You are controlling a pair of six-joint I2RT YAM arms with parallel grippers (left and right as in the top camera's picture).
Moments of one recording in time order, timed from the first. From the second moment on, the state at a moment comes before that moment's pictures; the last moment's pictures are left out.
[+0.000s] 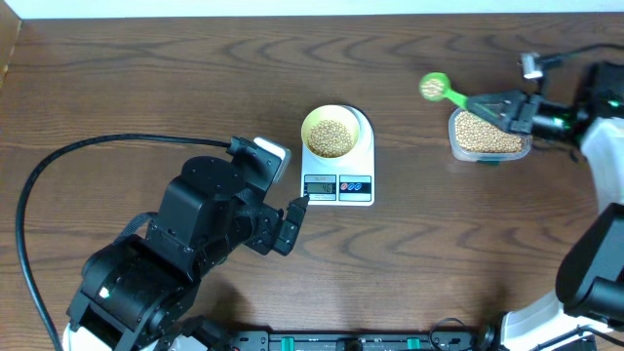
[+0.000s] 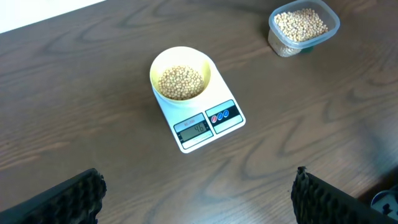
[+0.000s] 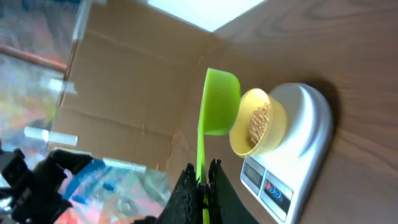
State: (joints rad) left arm -0.60 0.97 1.37 -1.13 -0.01 -0.09; right arm -0.30 1.79 1.33 -0.74 -1.43 -0.08
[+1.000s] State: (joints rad) left arm -0.60 0.97 1.37 -1.12 -0.01 -0.09; right arm 0.20 1.79 1.33 -0.53 -1.02 0.07
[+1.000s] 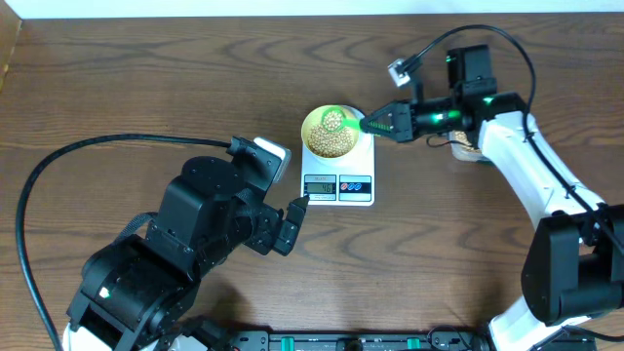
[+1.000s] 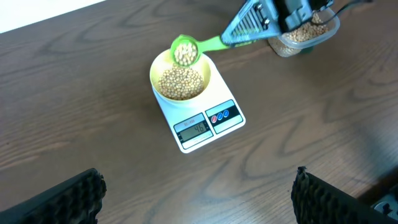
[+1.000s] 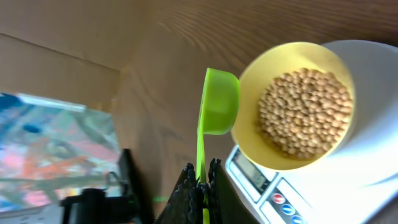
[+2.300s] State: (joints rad) left arm -0.60 0.97 1.37 -1.12 -0.01 -0.09; right arm 0.28 1.79 1.43 -0.70 -0.68 -0.19
